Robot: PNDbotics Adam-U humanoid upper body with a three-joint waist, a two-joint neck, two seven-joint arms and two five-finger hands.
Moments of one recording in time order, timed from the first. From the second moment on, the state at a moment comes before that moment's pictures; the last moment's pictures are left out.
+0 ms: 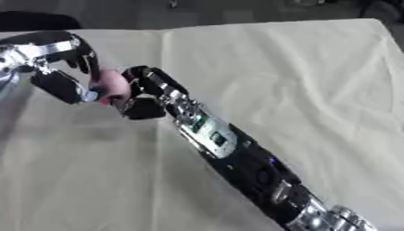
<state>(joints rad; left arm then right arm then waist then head) -1.02 0.34 -0.55 -1.46 -0.63 0.46 -0.73 -0.61 -0.21 0.44 -1.51 -0.07 0.12 -0.07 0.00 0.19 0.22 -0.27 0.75</state>
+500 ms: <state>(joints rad) -1.02 0.34 -0.55 -1.46 -0.64 0.45 -0.73 -0.61 -0.21 0.44 -1.51 -0.07 0.12 -0.07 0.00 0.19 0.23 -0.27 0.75</state>
